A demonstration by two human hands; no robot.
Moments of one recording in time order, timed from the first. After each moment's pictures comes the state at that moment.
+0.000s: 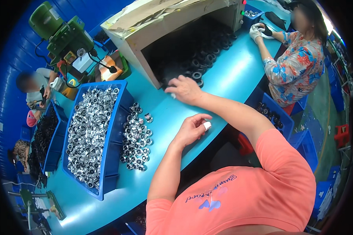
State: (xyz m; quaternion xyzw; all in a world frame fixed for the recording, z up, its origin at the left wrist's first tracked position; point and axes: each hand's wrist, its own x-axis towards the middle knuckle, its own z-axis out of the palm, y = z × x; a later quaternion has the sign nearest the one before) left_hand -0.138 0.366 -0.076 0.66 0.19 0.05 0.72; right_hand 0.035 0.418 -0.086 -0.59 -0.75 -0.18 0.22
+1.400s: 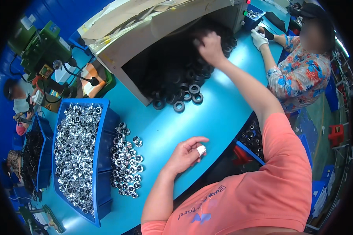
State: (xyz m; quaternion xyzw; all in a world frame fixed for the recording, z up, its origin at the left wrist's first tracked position) left_hand -0.134 0.391 -0.081 0.55 0.19 0.02 0.81; right_hand 0.264 0.511 -0.064 -0.68 -0.57 -0.30 0.35
